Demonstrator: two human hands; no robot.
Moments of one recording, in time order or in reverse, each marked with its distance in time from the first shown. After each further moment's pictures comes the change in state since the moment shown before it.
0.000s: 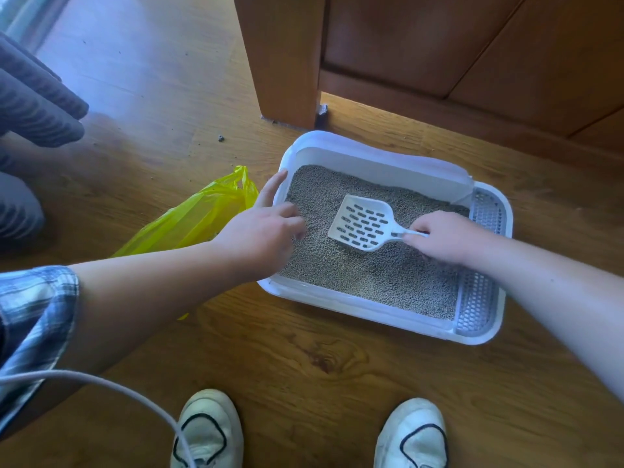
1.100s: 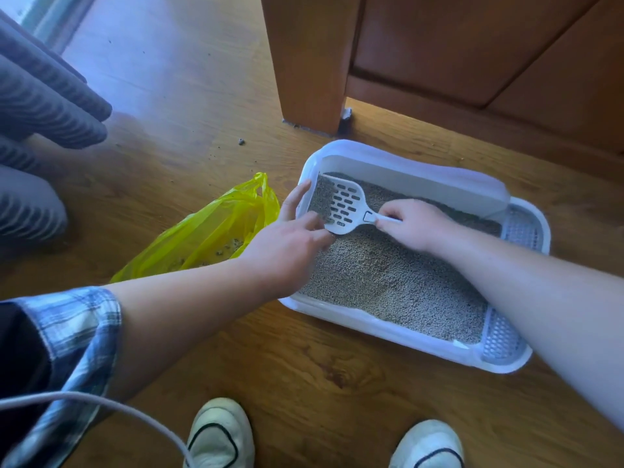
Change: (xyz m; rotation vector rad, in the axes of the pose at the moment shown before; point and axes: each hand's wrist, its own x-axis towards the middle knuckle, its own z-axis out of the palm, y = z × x) left_hand 0.006 -0.007 0.021 0.027 0.069 0.019; right_hand 0.071 -0.052 0.009 0.065 0.058 -0.151
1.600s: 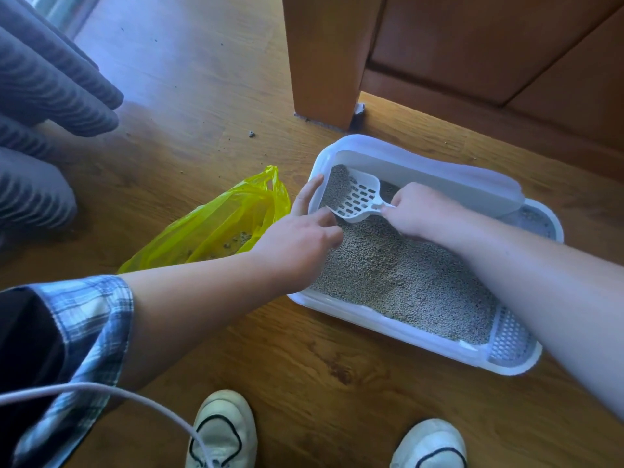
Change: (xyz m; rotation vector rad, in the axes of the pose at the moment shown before) left_hand 0.001 0.004 -0.007 0.017 -0.035 0.008; right_hand 0.008 -0.035 -0.011 -0.104 0.012 0.201
